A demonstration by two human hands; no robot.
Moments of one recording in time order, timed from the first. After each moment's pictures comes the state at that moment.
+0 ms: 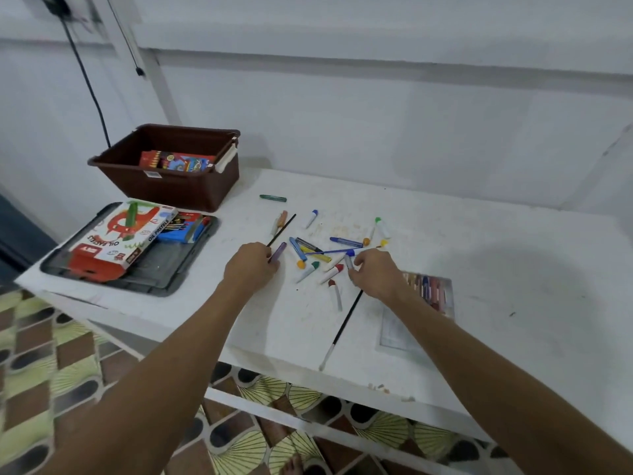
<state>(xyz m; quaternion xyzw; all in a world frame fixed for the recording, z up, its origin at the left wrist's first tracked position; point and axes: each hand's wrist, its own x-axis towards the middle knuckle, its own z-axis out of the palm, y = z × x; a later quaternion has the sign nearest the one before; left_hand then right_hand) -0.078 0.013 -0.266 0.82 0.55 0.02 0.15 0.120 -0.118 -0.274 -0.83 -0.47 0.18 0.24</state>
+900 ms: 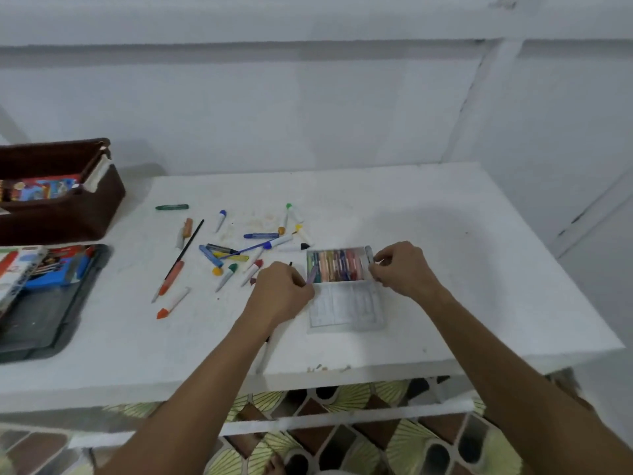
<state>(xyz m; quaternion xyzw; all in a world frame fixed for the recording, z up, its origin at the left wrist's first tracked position) 0.022 -0.121 -0.255 0.85 0.38 0.04 0.36 0.197 -0.266 -0.256 -0.89 -0.31 0.15 0.31</state>
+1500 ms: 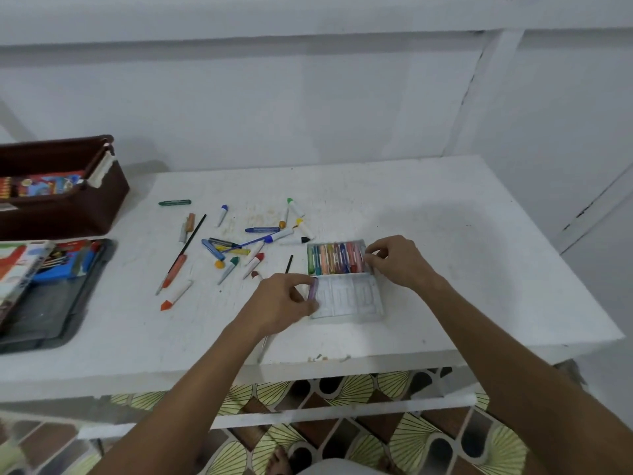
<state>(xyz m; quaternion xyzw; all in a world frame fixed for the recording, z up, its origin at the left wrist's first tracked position) -0.002 -0.127 -0.268 0.87 0.29 0.00 0.41 0.204 -0.261 -0.265 -0.88 -0.35 0.17 0.28</state>
